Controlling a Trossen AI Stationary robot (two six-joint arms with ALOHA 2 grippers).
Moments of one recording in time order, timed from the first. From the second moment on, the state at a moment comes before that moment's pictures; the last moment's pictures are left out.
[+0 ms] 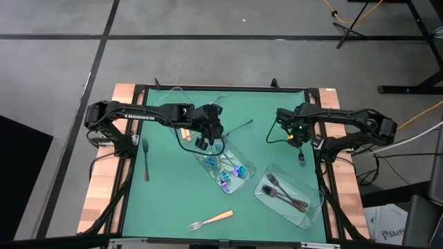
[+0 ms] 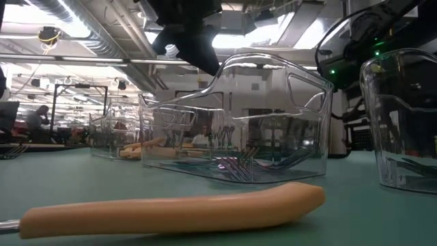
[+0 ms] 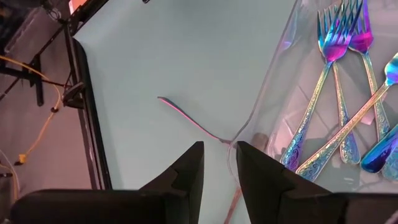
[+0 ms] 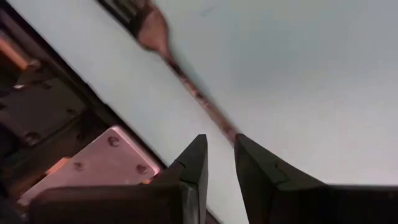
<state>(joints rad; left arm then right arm) 0.11 1.60 1.30 -0.54 -0.14 0.67 -0.48 1.31 0.69 -1.16 0.07 -1.39</state>
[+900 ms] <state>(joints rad) 0.11 1.60 1.30 -0.54 -0.14 0.63 -0.48 1.39 0.62 -1.08 0.02 -1.46</state>
